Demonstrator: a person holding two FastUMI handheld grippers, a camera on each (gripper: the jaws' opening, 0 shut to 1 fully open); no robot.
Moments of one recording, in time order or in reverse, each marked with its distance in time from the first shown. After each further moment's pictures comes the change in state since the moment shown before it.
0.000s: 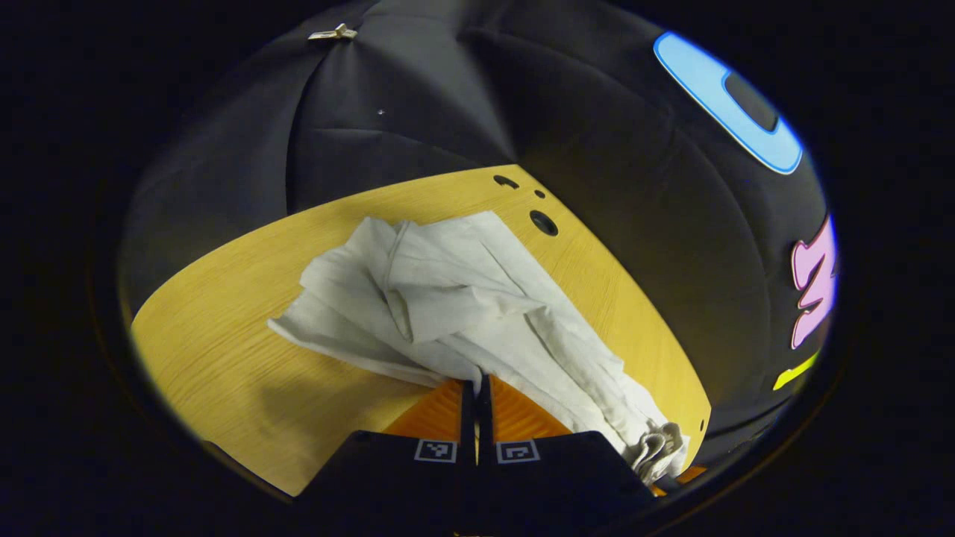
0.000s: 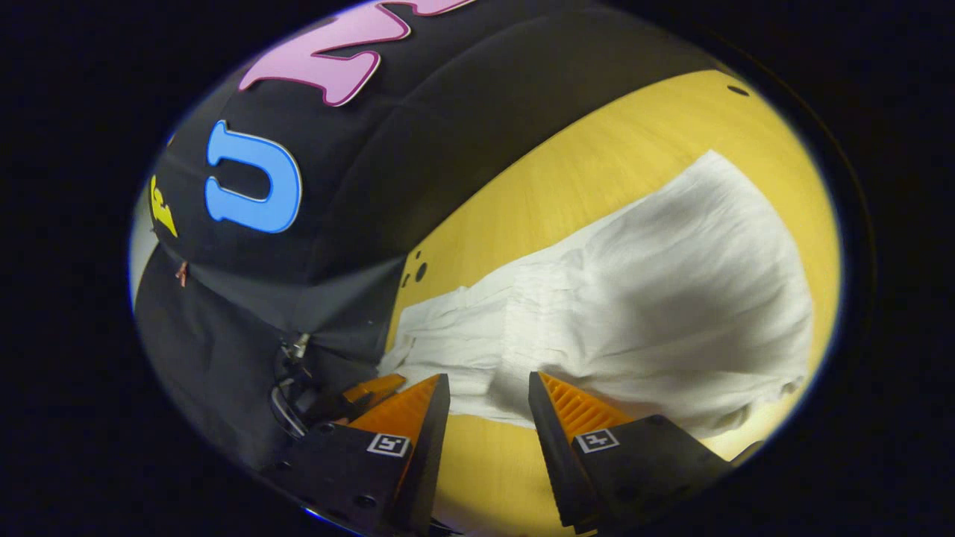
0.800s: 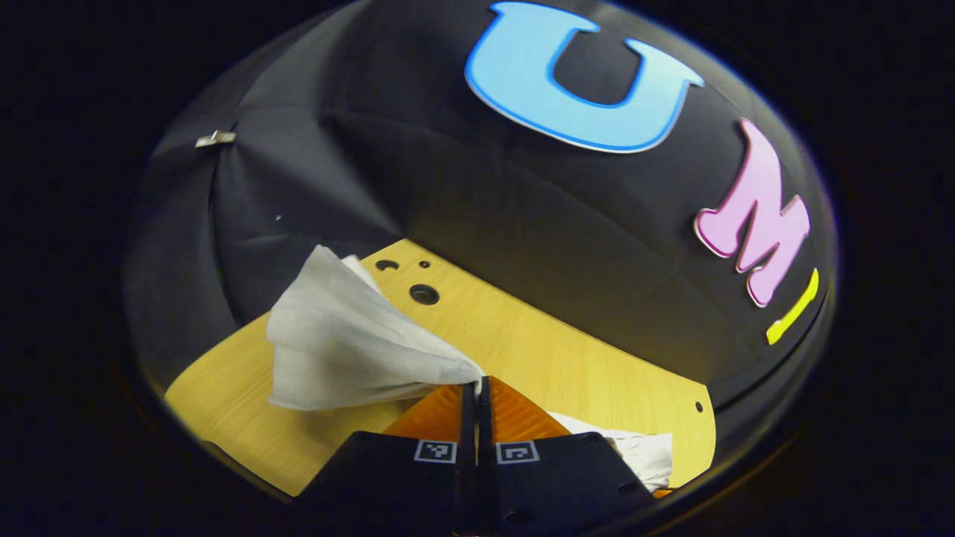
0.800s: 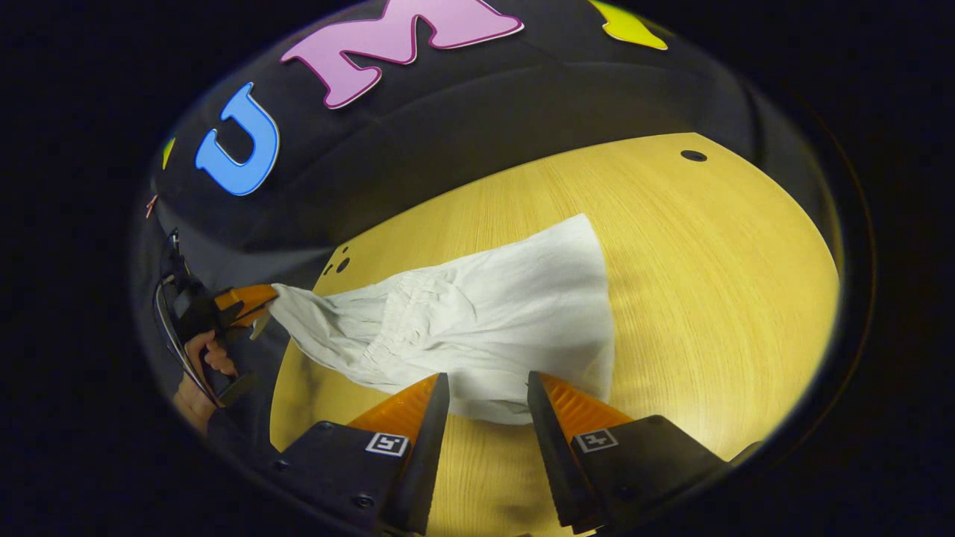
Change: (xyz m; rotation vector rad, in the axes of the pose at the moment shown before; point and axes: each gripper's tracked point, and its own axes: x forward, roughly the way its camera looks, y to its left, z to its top) left arm -0.058 -0.148 0.032 0.365 -0.211 -0.180; right arm -0.077 -0.087 0.011 -0.152 -0.091 -0.226
